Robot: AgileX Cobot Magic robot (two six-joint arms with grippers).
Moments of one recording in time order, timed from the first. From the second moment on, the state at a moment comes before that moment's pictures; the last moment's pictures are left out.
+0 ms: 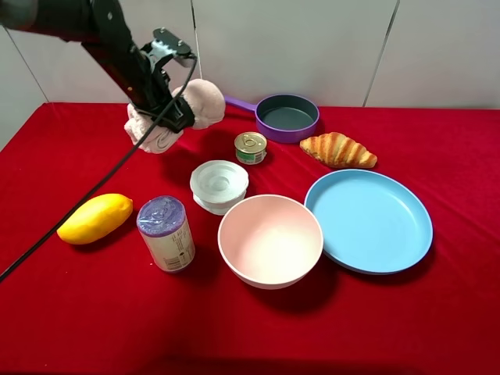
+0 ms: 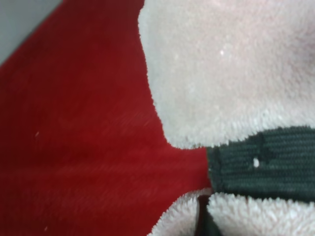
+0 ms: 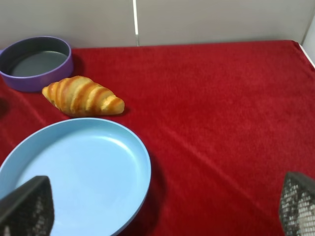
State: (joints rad) left arm -0.33 2.05 -1.48 -0.09 0.51 0.56; right arm -0.09 -0.01 -0.49 0.06 1.02 -0.04
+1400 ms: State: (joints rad) left arm -0.74 2.05 -1.67 -0.09 0.57 0.56; right arm -0.09 -0.01 -0.49 0.06 1.02 -0.04
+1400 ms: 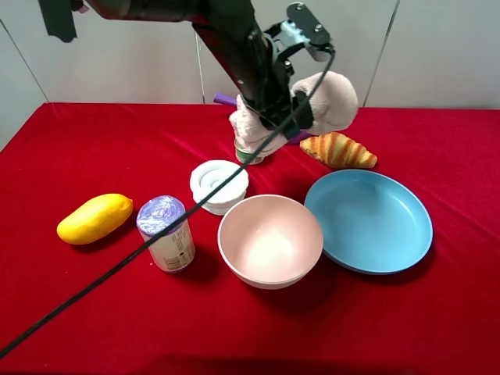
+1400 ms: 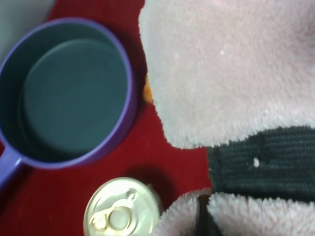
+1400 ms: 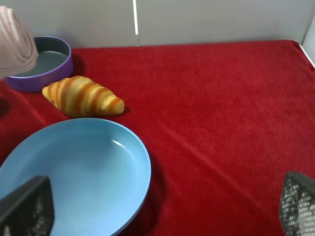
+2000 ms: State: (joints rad) left arm -0.83 2.08 -1.74 -0.15 0.47 0.58; right arm -0.09 -0.01 -0.49 0.06 1.02 -0.04
